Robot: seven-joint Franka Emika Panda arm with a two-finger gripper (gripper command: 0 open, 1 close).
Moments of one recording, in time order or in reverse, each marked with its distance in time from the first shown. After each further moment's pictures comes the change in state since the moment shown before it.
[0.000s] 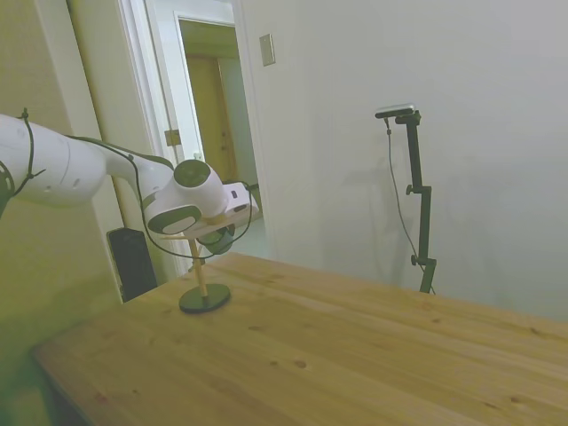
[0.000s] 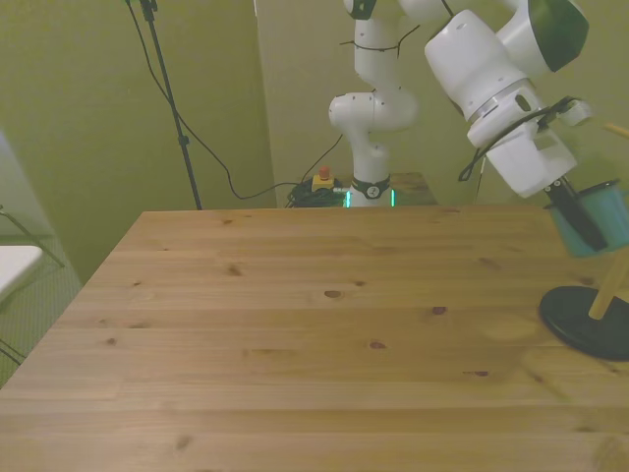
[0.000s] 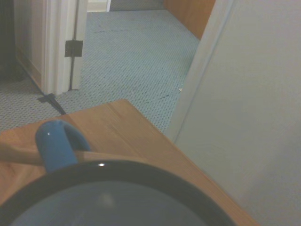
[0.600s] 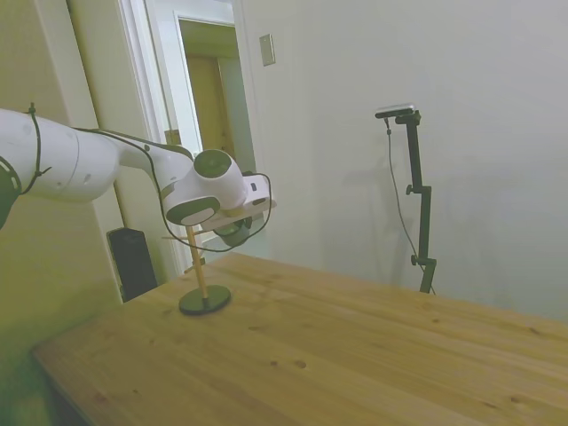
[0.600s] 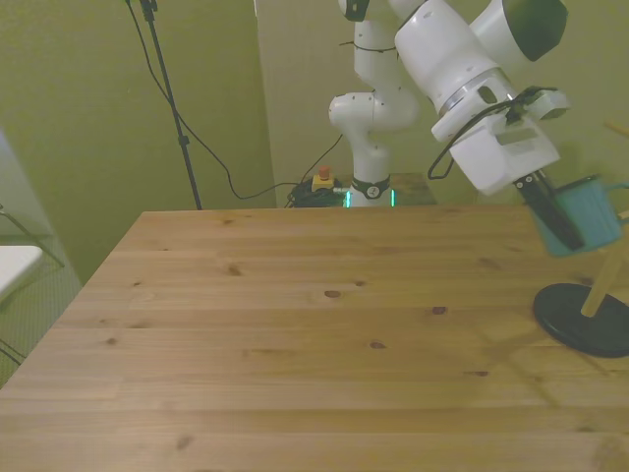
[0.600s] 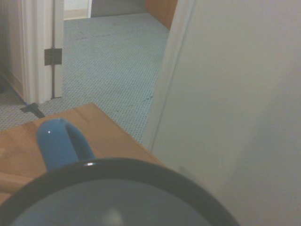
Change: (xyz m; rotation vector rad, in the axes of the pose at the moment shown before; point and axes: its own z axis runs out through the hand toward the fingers) arm 0.027 0.041 -0.020 -0.010 0.022 0.073
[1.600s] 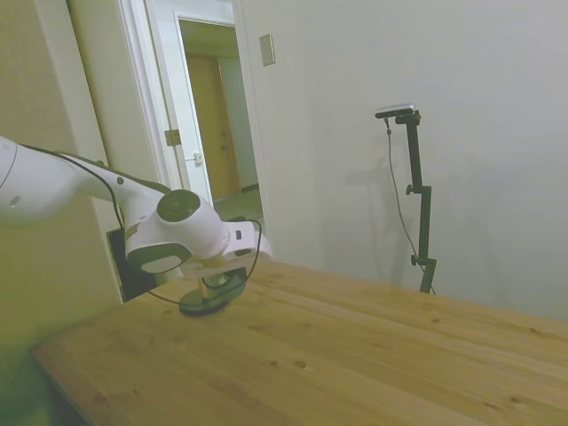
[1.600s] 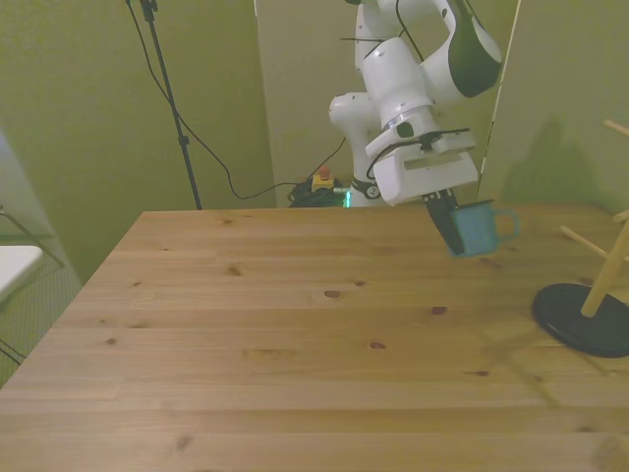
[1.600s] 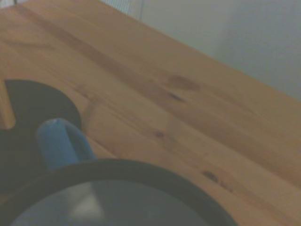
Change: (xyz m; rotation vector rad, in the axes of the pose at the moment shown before) arm -0.142 0.053 -0.048 -0.205 -0.094 0.150
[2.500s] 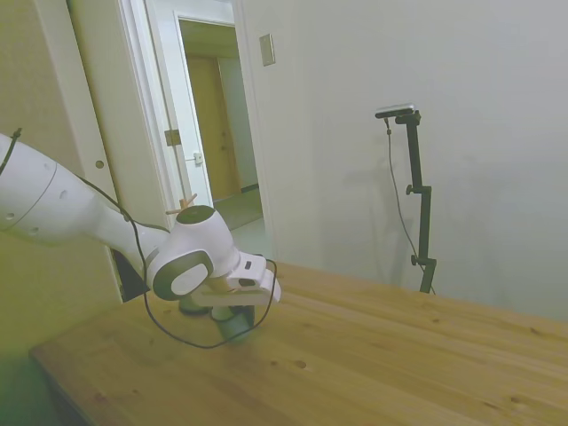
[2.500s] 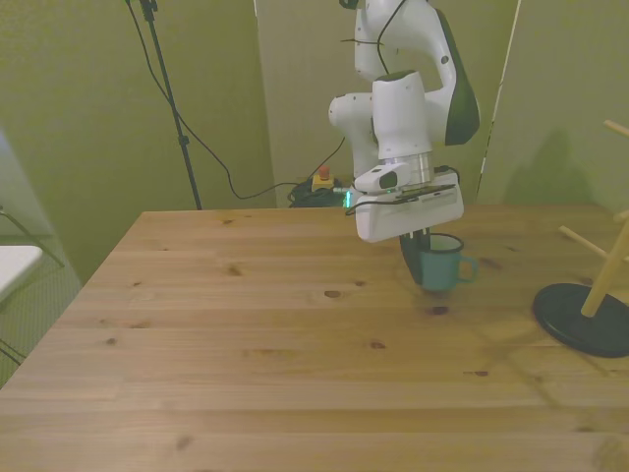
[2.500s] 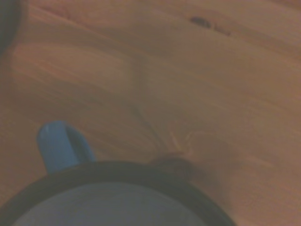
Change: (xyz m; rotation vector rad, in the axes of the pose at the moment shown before) arm -0.025 0.030 0.042 -0.249 -0.256 0.220
